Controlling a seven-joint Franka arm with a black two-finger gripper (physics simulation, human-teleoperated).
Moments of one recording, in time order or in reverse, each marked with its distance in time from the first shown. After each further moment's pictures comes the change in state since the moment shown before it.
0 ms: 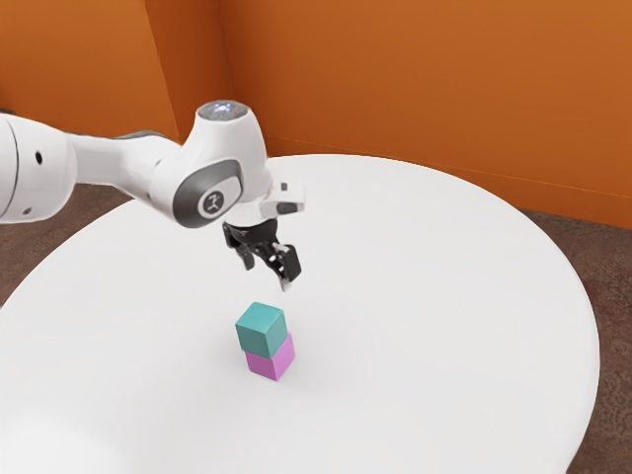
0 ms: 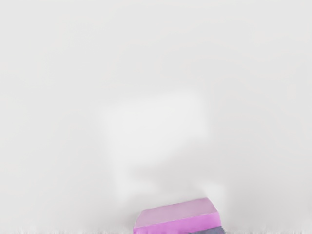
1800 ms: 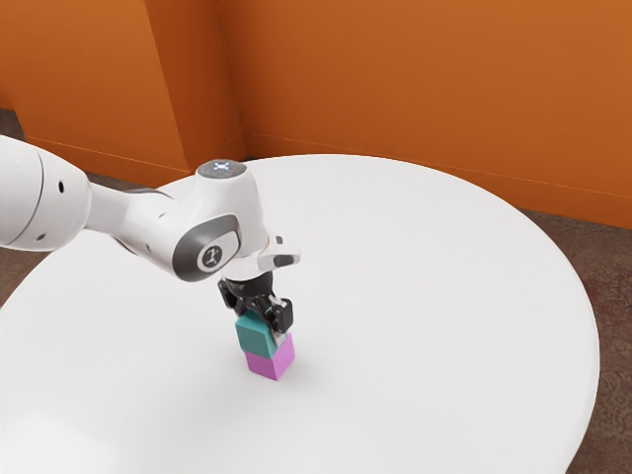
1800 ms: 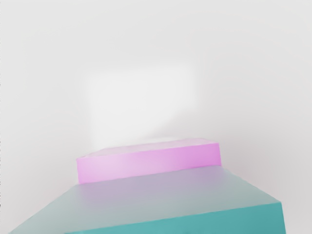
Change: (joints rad) arm -0.007 0.033 0.005 -0.167 -0.057 0.124 -0.063
